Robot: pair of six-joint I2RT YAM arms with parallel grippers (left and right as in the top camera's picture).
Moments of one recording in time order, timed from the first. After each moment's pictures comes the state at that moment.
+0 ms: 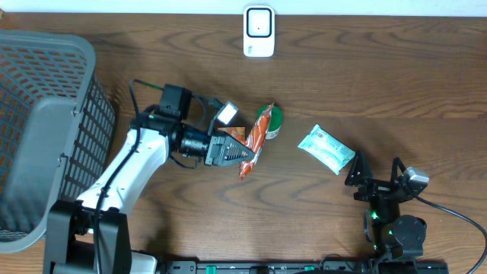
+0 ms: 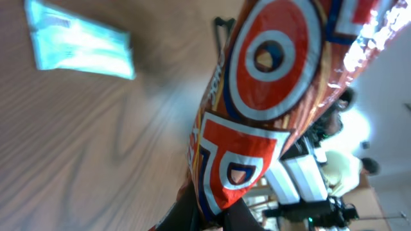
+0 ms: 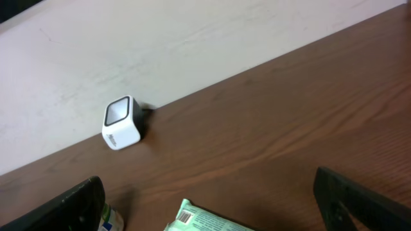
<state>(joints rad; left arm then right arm) -0.23 1.57 0.98 -0.72 1.35 0.24 0.04 0.02 0.01 -0.06 0.07 0.41</state>
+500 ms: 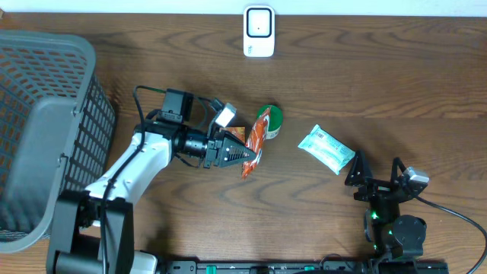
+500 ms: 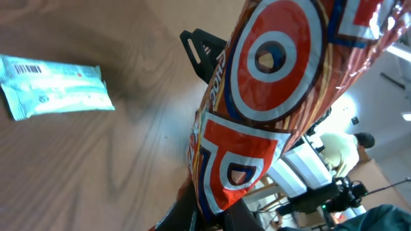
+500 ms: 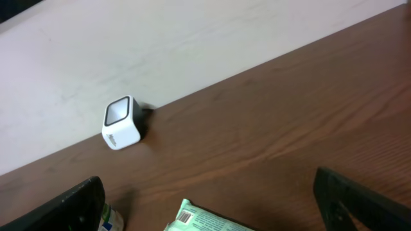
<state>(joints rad) -0.23 1.61 0.91 -0.49 1.49 0.31 0.04 0.02 0.01 -0.06 0.07 0.41</state>
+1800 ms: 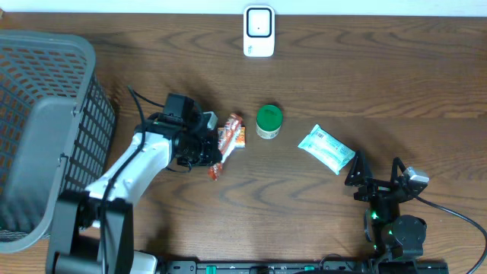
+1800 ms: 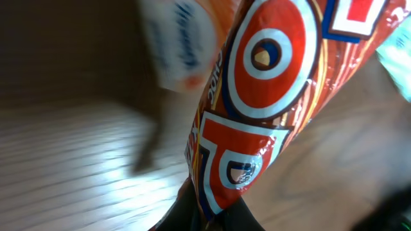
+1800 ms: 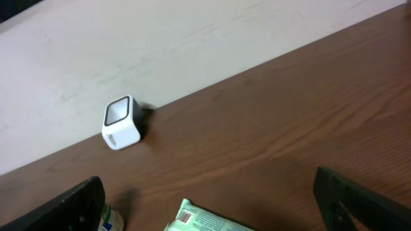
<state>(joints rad) -0.23 1.59 0.91 -0.64 0.48 -0.21 0.04 0.02 0.01 -0.06 0.07 0.41</state>
